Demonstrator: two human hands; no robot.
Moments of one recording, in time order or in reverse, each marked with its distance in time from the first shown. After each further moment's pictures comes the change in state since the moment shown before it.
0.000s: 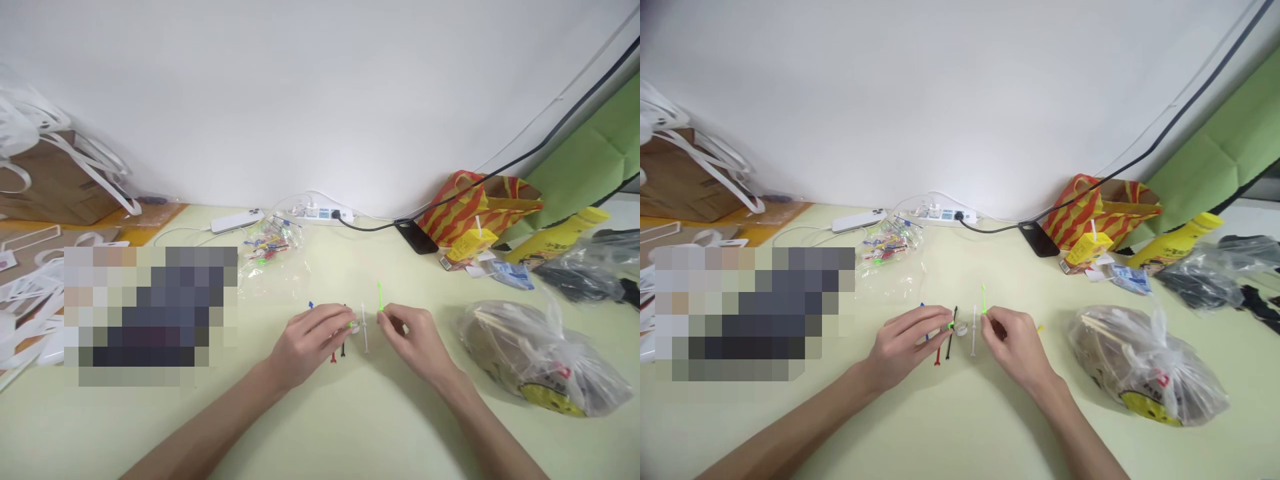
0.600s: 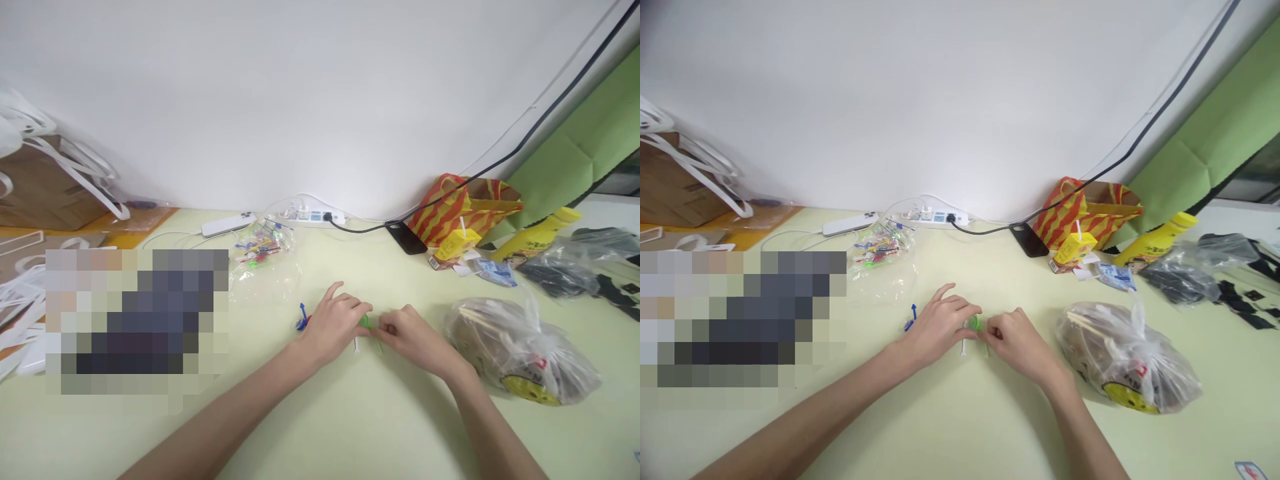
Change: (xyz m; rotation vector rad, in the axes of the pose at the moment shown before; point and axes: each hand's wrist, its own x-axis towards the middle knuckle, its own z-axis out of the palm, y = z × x) left_hand 0.032 -0.005 0.055 0.226 -0.597 -0.150; right_hand 0.004 0.018 -0.022 -0.202 -0.350 0.091
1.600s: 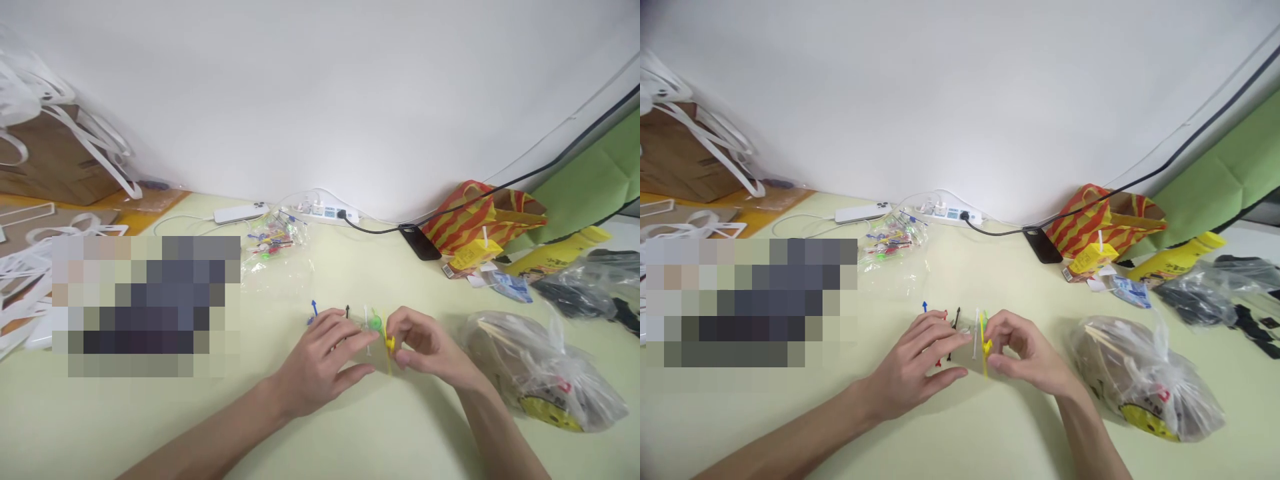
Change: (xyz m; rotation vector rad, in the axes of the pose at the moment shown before) left_hand -0.065 0.013 -0.026 -0.227 0.495 0.133; right_hand -0.008 -0.008 -0.004 0.846 -0.132 -0.194
